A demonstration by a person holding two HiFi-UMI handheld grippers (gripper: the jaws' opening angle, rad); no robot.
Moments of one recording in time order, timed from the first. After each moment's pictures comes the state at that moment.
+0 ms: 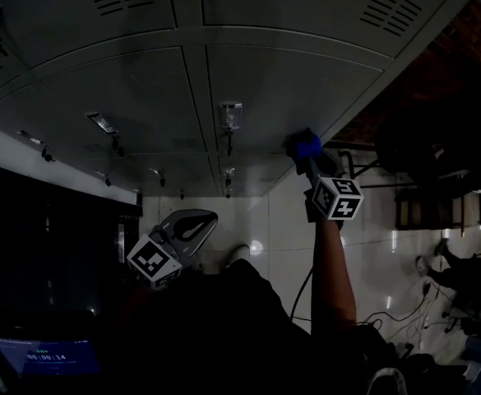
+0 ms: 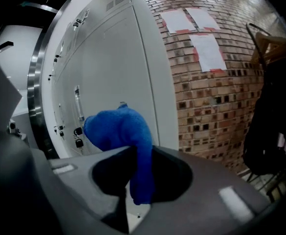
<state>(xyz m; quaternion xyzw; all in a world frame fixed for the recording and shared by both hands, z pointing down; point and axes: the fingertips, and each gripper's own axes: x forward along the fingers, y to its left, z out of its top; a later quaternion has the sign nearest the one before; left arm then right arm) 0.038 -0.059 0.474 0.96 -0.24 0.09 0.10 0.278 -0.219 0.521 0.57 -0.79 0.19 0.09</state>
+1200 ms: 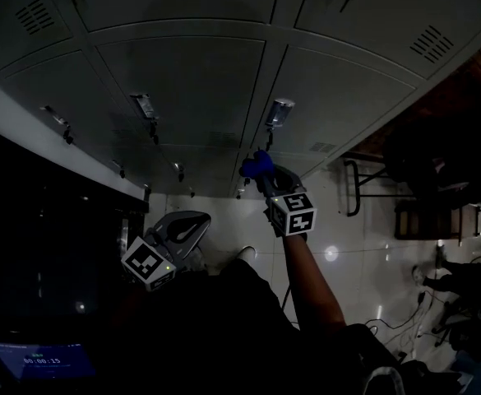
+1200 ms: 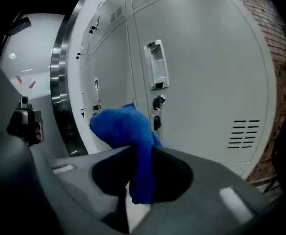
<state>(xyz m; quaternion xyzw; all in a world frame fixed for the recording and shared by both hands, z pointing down) -0.067 -0.035 0.459 0.95 -0.28 0.06 0.10 0.065 -0.170 0.554 0.47 -0.85 0.17 0.15</state>
